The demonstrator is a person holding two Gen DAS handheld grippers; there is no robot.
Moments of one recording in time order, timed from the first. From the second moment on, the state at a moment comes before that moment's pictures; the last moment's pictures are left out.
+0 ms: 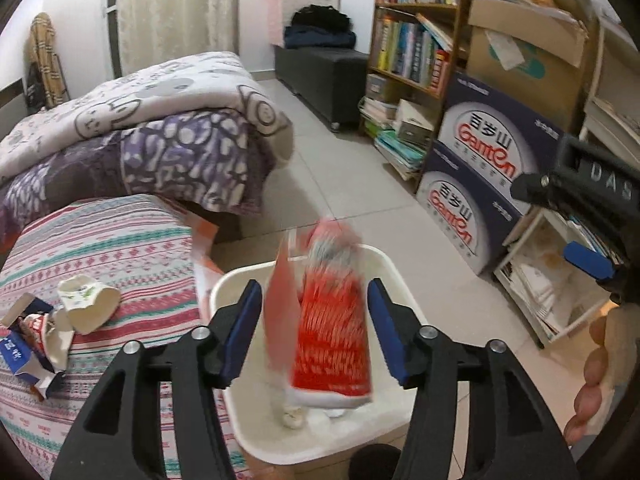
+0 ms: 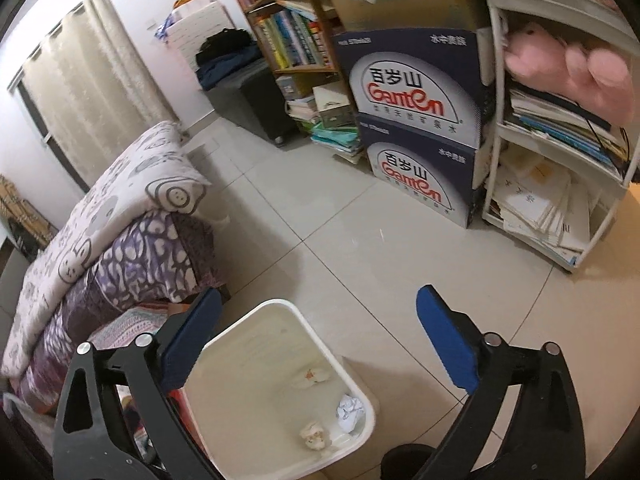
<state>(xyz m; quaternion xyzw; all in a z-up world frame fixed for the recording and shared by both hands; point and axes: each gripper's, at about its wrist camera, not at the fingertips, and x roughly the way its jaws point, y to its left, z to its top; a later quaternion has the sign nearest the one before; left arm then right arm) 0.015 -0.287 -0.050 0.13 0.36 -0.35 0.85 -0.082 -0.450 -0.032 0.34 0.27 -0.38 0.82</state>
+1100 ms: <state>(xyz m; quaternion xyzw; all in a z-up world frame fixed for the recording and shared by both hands) 0.071 -0.156 -0.012 0.09 0.30 -0.14 0.94 -0.001 -0.332 -0.009 0.23 0.26 -0.33 0.88</state>
